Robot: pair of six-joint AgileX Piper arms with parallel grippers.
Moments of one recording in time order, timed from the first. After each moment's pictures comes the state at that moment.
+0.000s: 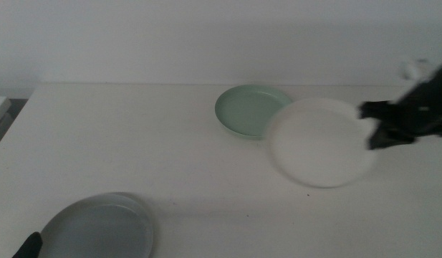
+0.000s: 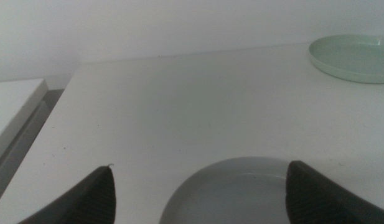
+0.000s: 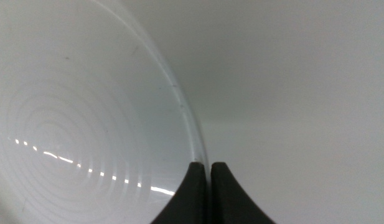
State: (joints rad) left arm -0.07 0.00 0.00 -0.11 0.31 0.13; right arm 0.07 1.70 -1.27 0.27 0.96 0.01
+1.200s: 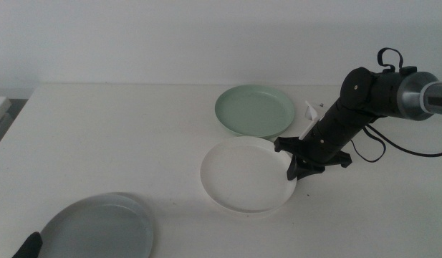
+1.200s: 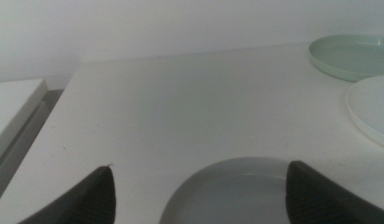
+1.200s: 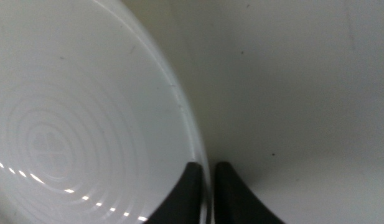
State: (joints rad) left arm -0.07 0.00 0.00 -0.11 0.31 0.13; right arm 0.30 2.09 -1.42 0.44 0.85 0.01
